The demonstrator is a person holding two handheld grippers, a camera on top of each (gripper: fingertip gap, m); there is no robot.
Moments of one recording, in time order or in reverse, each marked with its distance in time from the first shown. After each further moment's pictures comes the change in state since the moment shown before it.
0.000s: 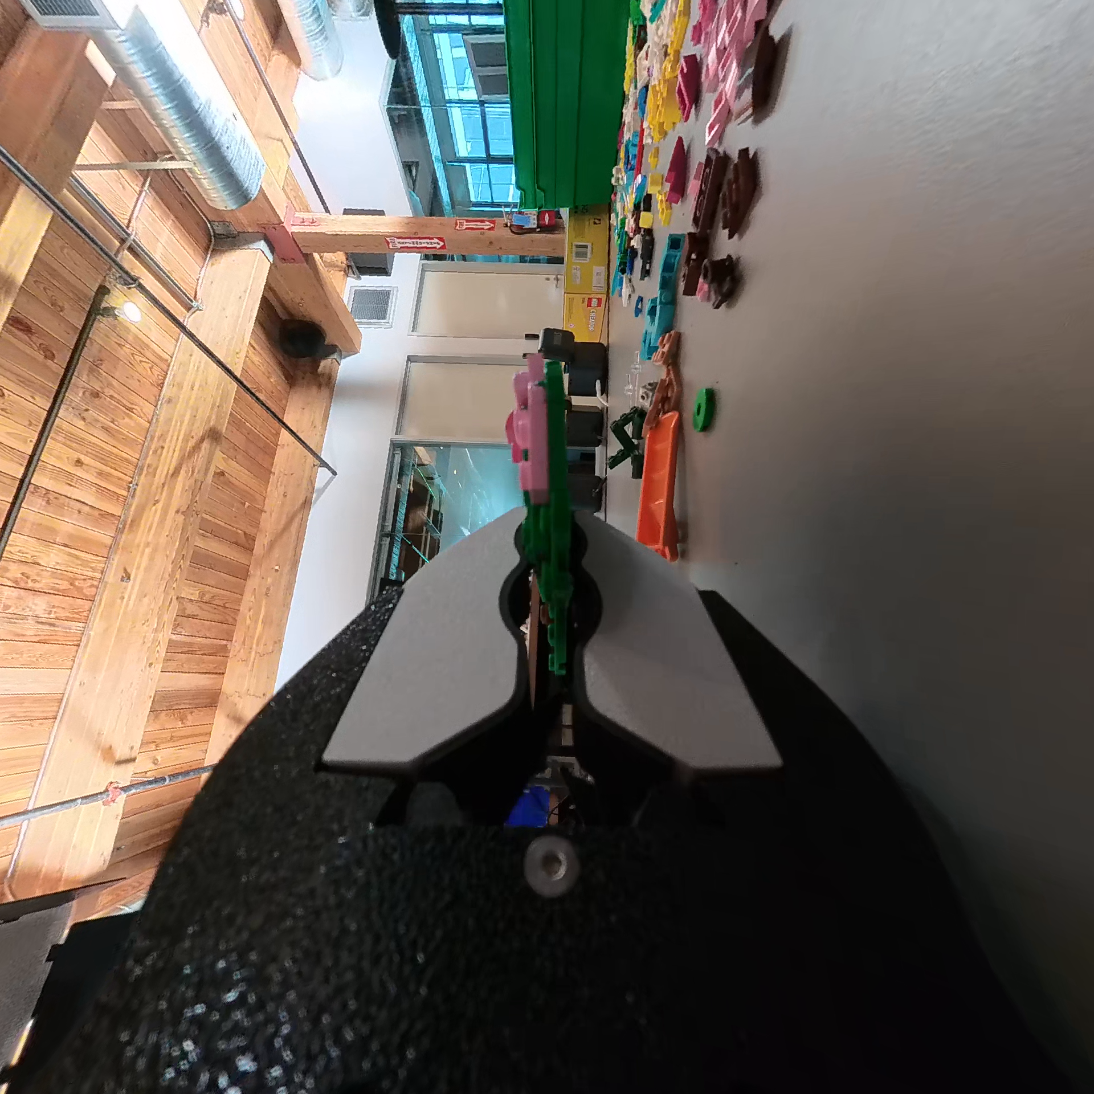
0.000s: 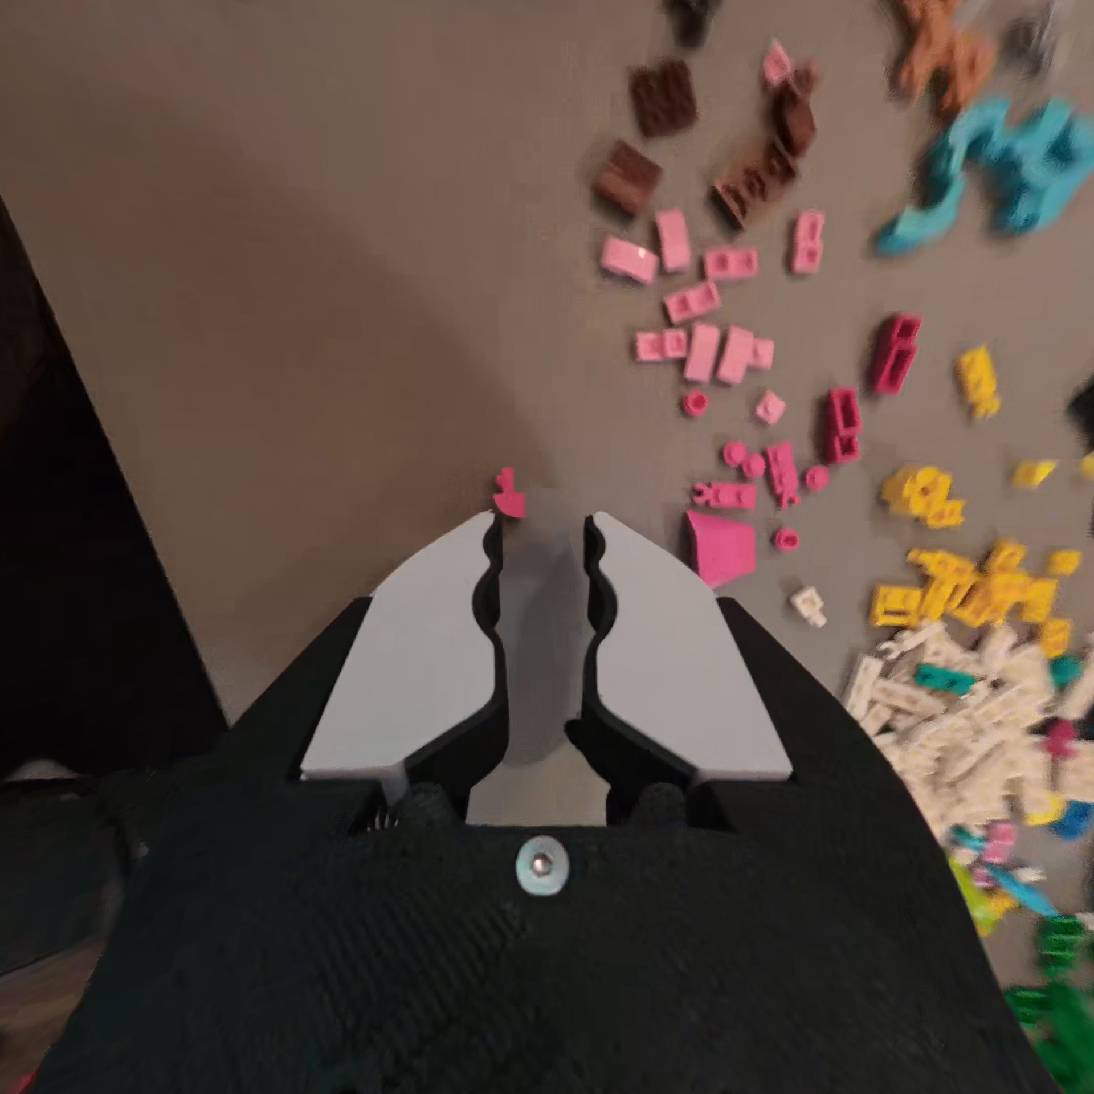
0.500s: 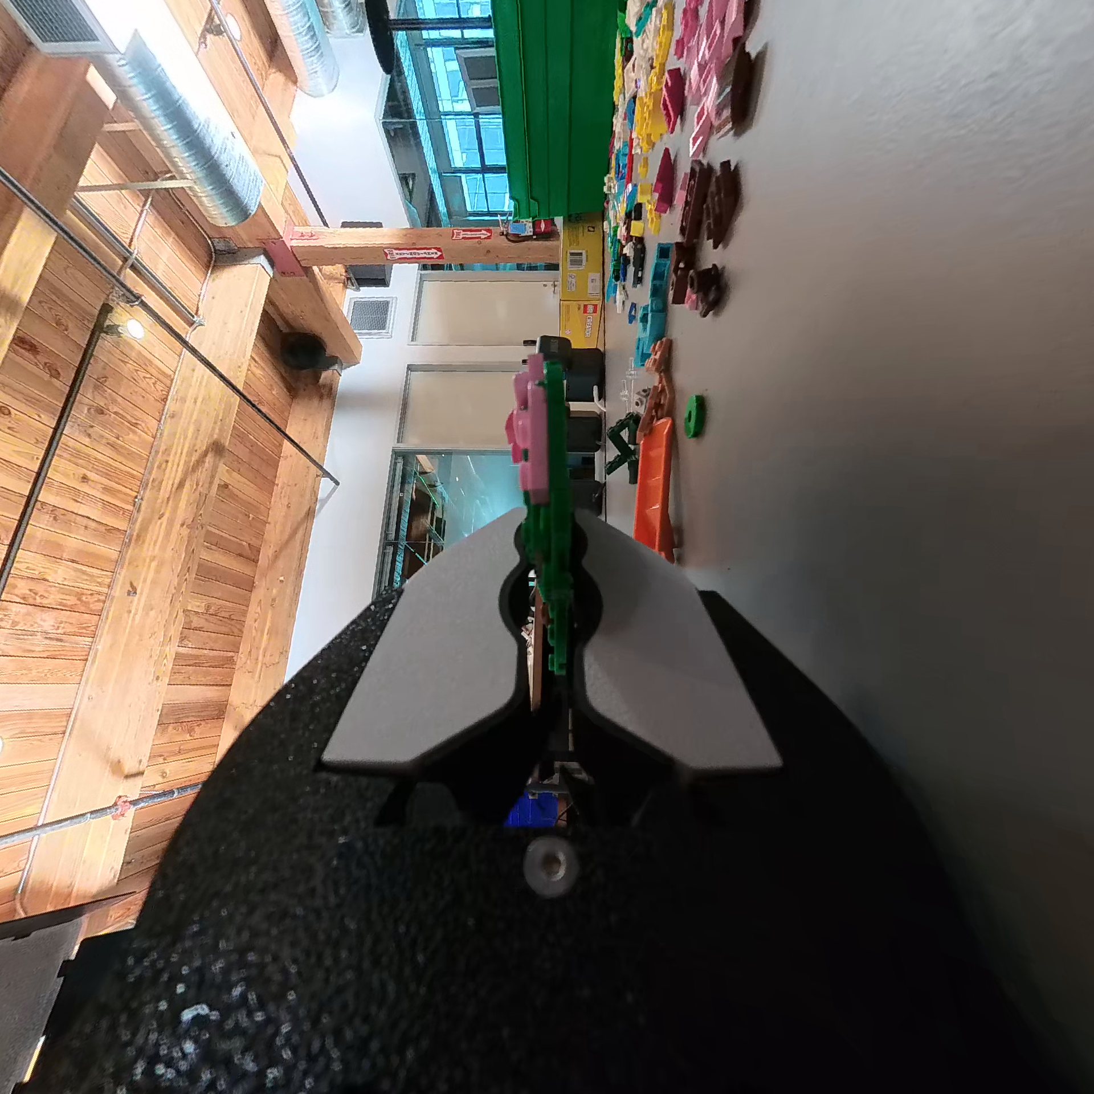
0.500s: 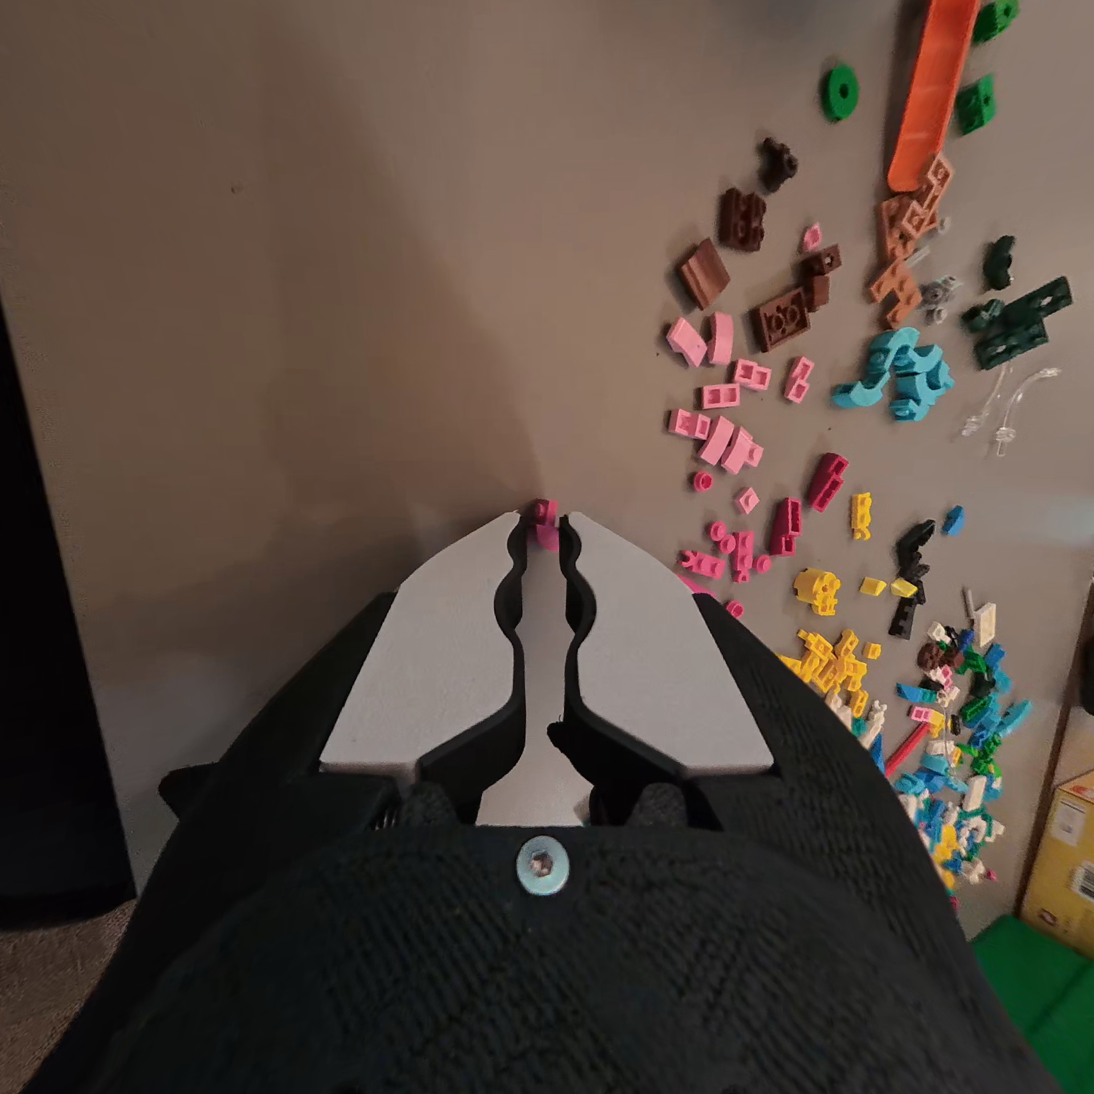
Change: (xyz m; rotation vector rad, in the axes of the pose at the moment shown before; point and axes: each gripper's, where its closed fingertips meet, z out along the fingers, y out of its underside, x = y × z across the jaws) left arm 0.002 -0.004 0.000 0.010 0.006 0.022; right arm -0.009 -0.008 0.009 0.005 0.200 -0.359
